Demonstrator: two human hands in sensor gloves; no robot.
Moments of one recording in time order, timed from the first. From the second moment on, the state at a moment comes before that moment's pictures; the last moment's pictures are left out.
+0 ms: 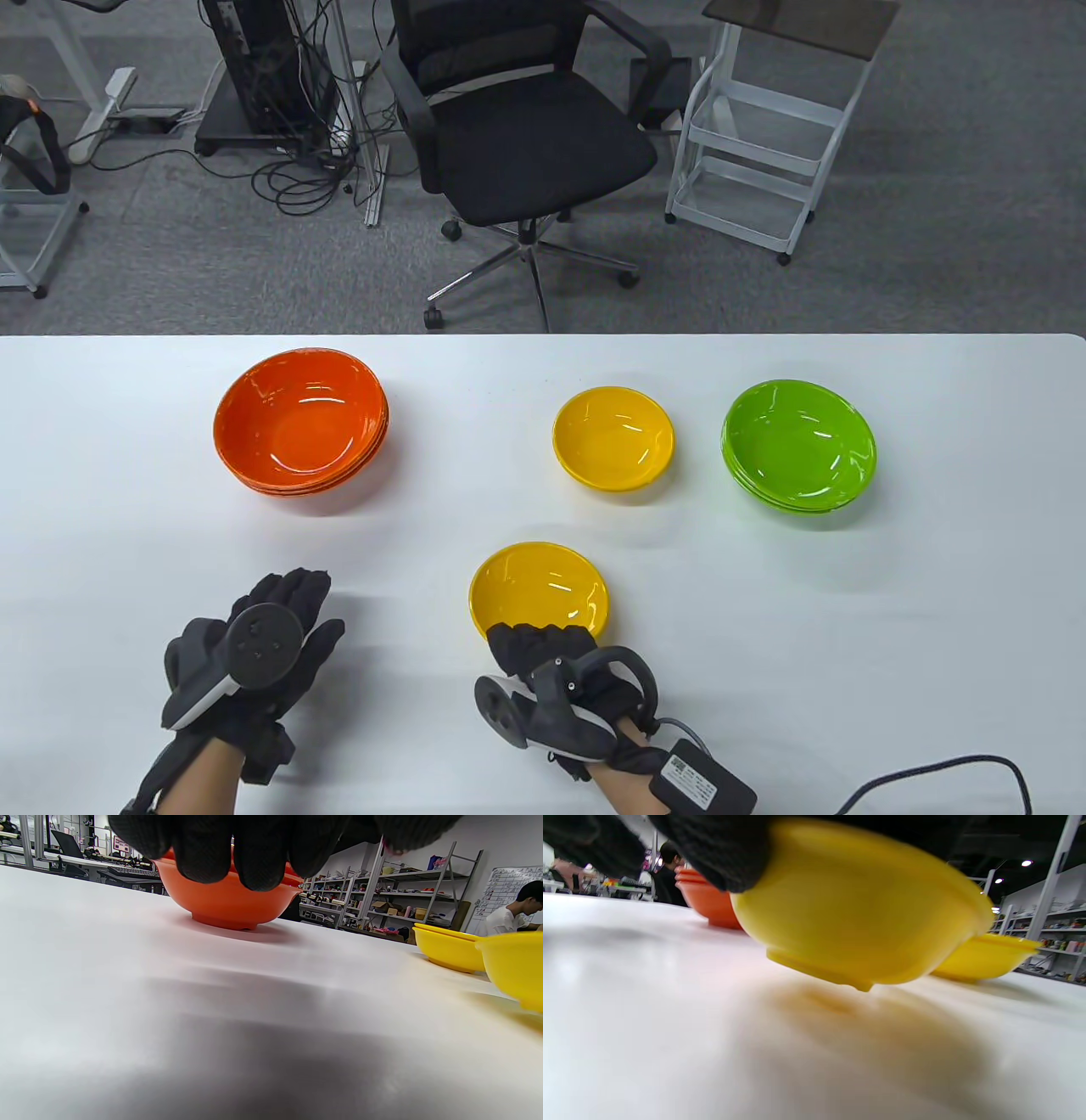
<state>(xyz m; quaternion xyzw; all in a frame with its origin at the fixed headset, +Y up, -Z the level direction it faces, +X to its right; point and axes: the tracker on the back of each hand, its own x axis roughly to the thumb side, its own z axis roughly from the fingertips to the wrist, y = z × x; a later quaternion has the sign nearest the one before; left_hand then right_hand) -0.305 -0.714 -0.232 -0.03 -0.08 0.10 0.99 -0.013 -0.721 -0.209 -0.21 0.07 -0.98 0.05</state>
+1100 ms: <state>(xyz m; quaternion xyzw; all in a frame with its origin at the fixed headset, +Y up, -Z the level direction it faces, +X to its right) -0.299 -0.722 -0.242 -0.07 -0.09 0.09 0.99 0.035 -0.707 -0.402 -0.02 0.07 -0.99 0.09</state>
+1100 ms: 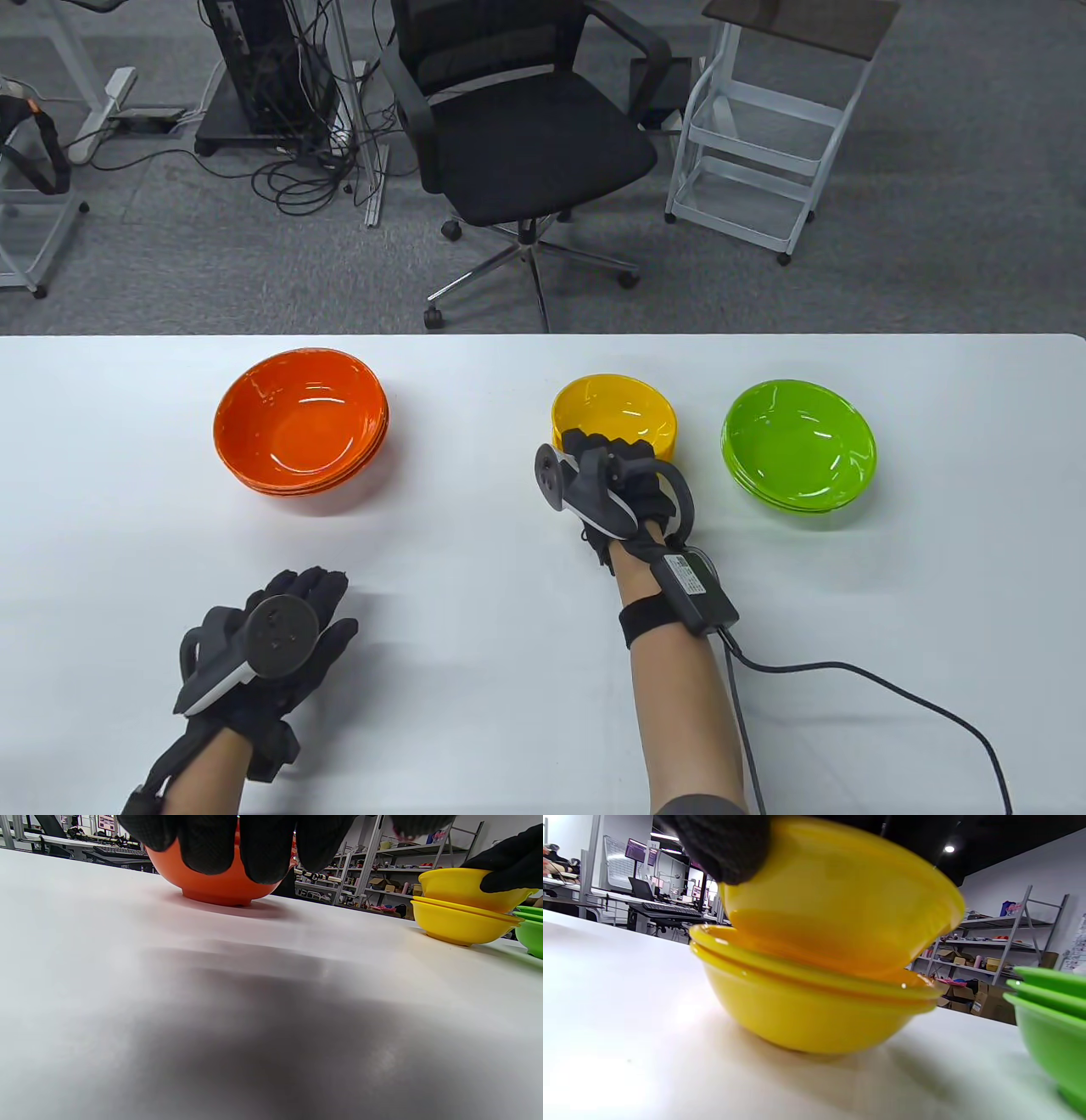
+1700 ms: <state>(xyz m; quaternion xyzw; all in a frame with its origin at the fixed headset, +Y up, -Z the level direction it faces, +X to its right) -0.301 -0.718 -0.245 -0.07 -0.09 0.10 0.99 0.030 -0.730 -0.390 0.02 0.00 -0.99 0.13</state>
